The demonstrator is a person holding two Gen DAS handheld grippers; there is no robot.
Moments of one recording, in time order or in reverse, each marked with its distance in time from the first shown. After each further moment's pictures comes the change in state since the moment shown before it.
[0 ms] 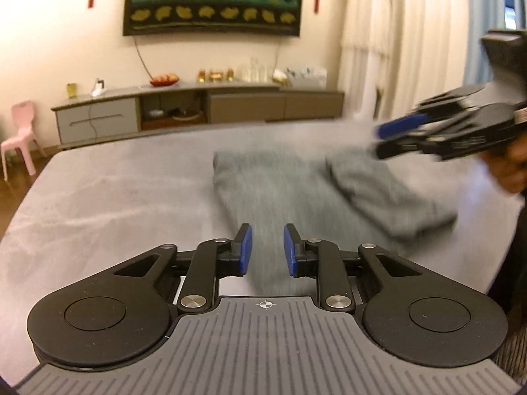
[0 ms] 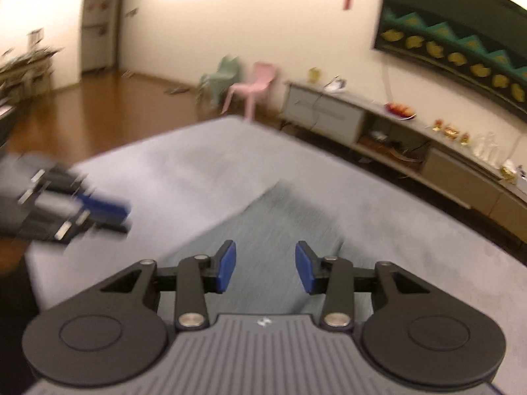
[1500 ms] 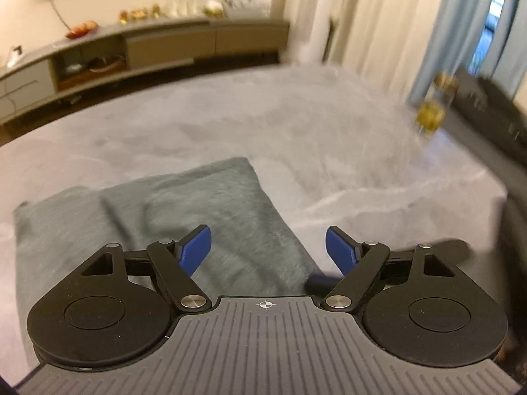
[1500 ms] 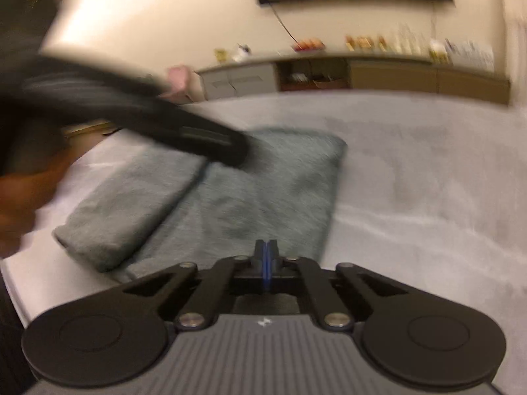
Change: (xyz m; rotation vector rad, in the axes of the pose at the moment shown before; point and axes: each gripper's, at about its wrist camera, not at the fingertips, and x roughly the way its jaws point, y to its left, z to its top) left arm 0.204 -0.190 0.111 0.060 0.412 -0.137; right arm -0.072 -0.136 -0.185 0.364 -0.007 -0.034
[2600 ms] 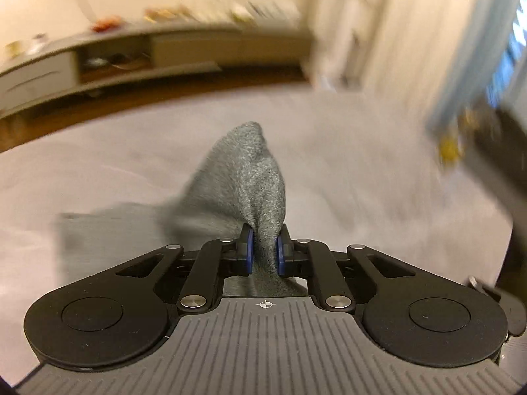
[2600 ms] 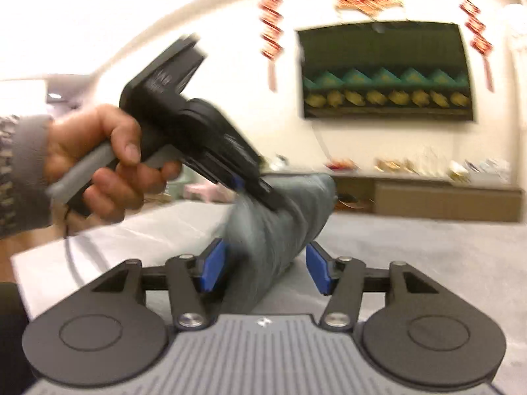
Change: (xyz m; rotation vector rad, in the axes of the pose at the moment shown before) left arm -0.084 0.114 0.002 -0.208 -0.185 0.046; right arm -0.037 0.018 0.000 -0.180 -0.378 0.106
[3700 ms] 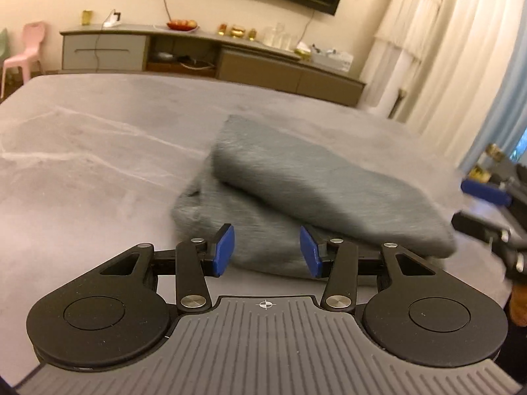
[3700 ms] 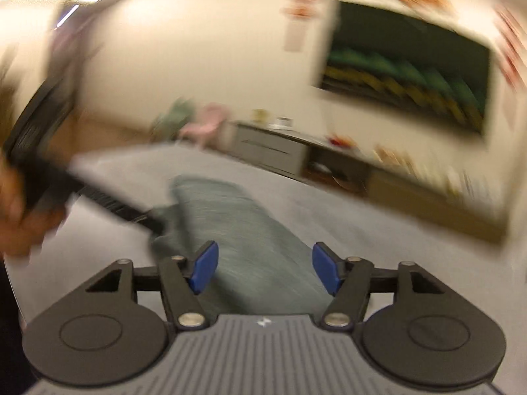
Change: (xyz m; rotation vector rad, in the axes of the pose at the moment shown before) left arm -0.035 0.096 -0.152 -0.092 -0.090 0.015; right arm 0.028 0.114 0.021 -0.356 0.223 -0.129
